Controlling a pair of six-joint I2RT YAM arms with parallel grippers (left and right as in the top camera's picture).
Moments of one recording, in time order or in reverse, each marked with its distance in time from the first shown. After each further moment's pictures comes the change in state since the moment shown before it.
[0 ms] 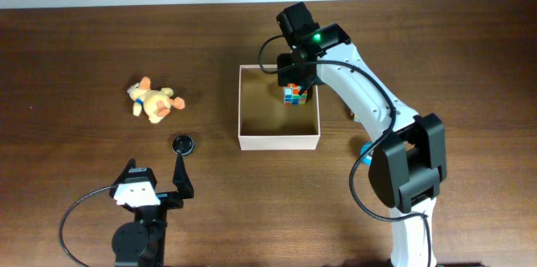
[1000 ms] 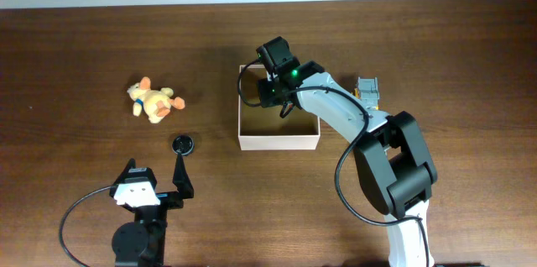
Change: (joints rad) left arm 0.000 0.000 0.000 0.000 0.000 0.000; right arm 0.089 0.000 -0.297 0.424 -0.039 -0.093
